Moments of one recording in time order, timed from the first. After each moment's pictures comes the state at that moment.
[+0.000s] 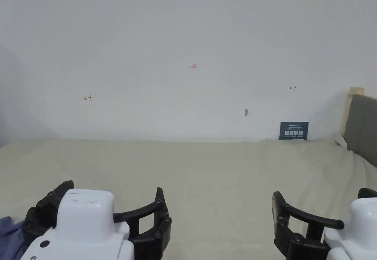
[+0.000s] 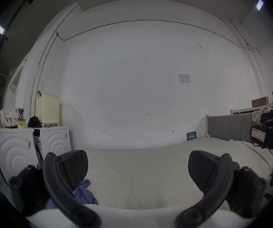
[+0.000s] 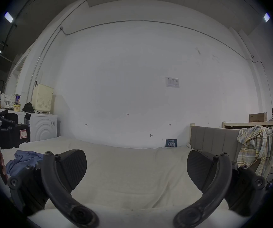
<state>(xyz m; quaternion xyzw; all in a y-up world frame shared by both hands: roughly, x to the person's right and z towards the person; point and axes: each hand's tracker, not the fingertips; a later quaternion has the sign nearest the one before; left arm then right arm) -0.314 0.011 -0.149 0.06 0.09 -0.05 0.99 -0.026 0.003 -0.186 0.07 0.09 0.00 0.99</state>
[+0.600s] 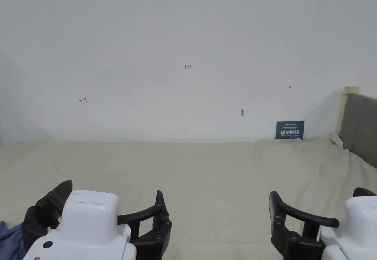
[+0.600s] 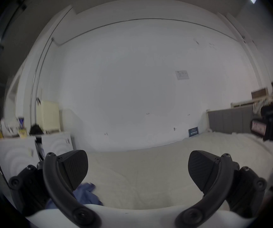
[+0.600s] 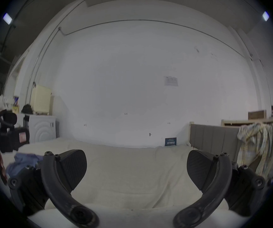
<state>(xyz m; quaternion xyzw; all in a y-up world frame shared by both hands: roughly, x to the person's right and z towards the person) -0.305 0.012 -0.156 0.06 0.10 -0.10 0.99 -0.022 0.001 -0.193 0.06 0.09 -0.01 0.99</state>
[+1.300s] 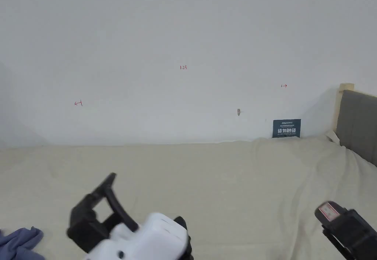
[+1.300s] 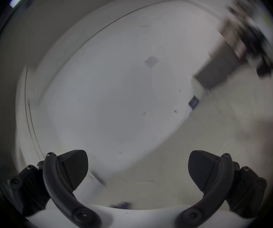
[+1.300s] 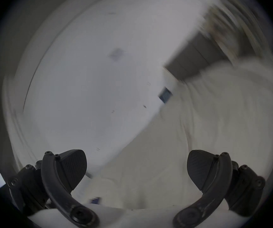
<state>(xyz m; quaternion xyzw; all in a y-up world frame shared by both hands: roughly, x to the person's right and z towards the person) -0.280 -0.004 -0.170 0.04 0.08 -0.30 0.95 0.043 -0.036 -0.214 -0.04 0.06 -0.37 0.93</state>
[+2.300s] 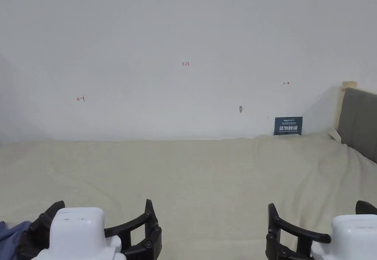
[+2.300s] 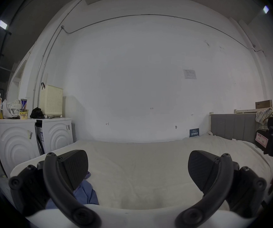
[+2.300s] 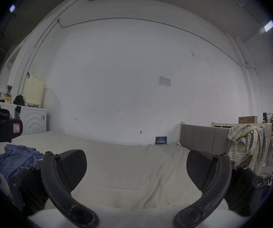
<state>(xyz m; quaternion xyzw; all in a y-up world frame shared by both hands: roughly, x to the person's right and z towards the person) -0.318 -0.010 -0.156 0.04 0.10 -0.03 0.99 -0.039 -0.023 -0.183 0.06 0.02 0.02 1.00</state>
